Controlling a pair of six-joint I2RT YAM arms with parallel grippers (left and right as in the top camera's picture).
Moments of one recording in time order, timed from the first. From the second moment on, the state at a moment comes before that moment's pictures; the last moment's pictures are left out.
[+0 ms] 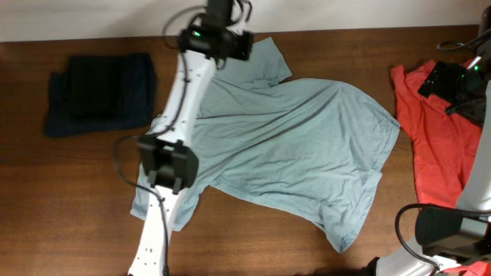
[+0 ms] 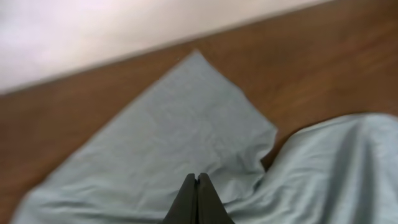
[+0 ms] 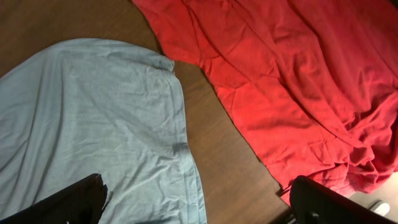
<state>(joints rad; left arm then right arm) -0.35 2.69 2.82 -0.99 0.17 -0.06 -0.31 1.81 2.22 -1.69 0.16 0.37</state>
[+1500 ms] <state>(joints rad) -0.26 2.92 2.81 -0.83 -0.06 -0.02 -0.31 1.81 2.22 -1.69 0.16 0.37</state>
